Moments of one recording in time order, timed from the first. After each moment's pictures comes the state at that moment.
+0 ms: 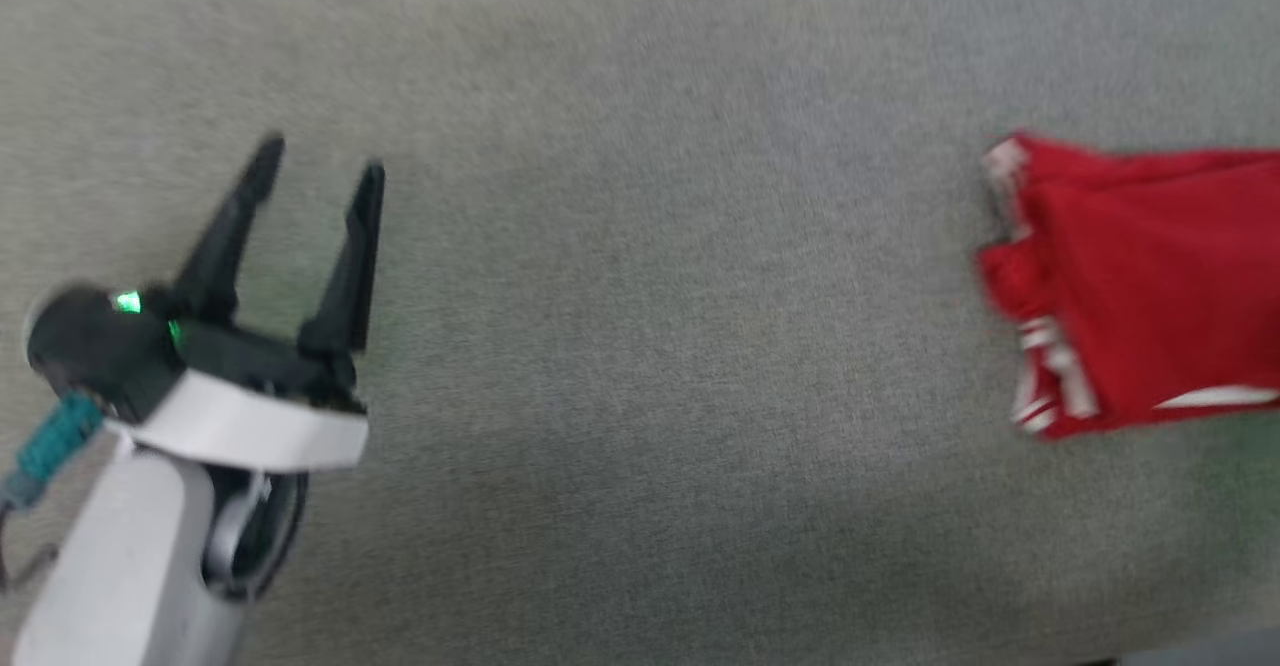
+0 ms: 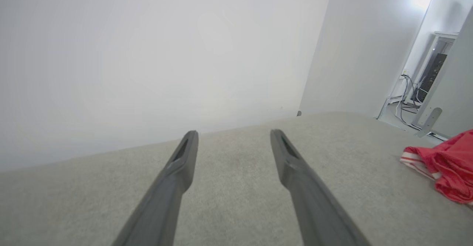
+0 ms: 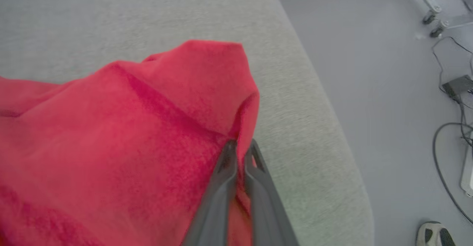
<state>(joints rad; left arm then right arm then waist) -0.33 0.38 -0.21 0.00 -0.42 -0.13 -0.26 -0.33 -0.47 -0.30 0.18 0.47 0.13 0.58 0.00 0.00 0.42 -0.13</state>
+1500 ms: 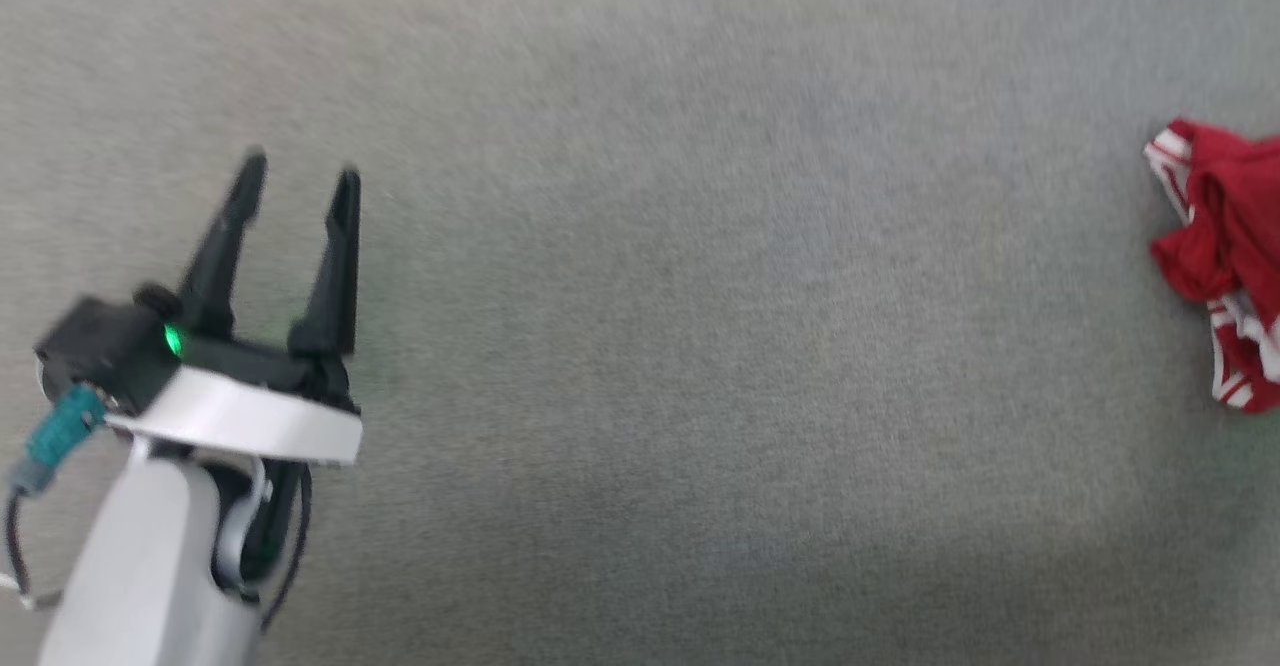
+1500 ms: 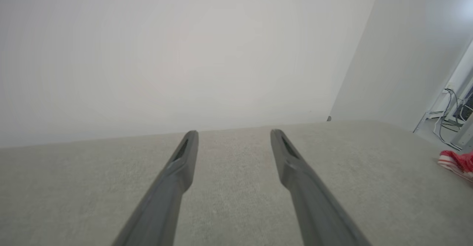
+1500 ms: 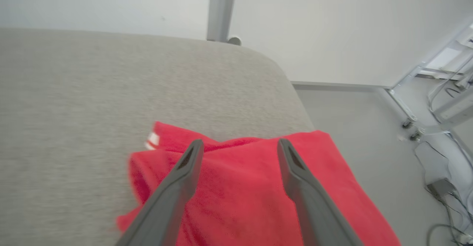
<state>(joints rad) -0.35 0.33 -0.17 0.12 -0.45 -0.13 -0.26 -0.57 -0.41 -0.21 0.56 0.14 0.13 0.08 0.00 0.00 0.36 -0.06</state>
